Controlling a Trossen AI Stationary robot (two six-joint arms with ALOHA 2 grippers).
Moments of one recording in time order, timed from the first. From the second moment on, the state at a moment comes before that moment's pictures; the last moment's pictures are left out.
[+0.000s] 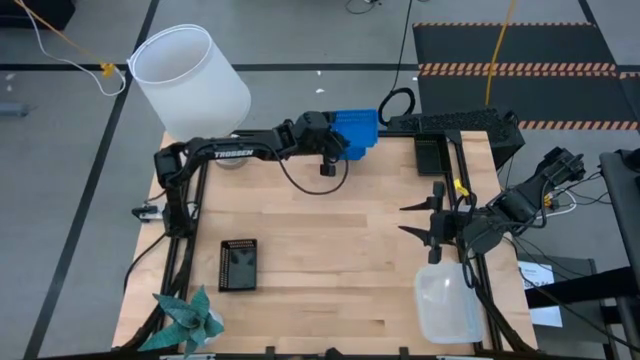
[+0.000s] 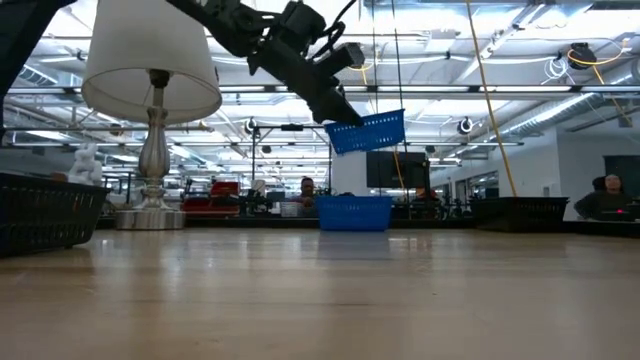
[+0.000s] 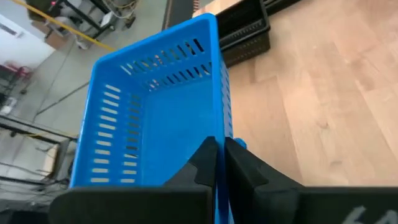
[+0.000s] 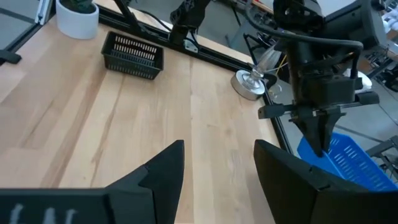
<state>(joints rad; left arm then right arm) 0.39 1.88 1.47 -0.06 0.02 0.70 0.62 0.89 1.01 -0.71 0.76 0.02</state>
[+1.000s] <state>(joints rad) 0.46 1.89 1.29 0.19 0.05 0.81 0.62 0.89 1.01 -0.71 0.76 0.01</state>
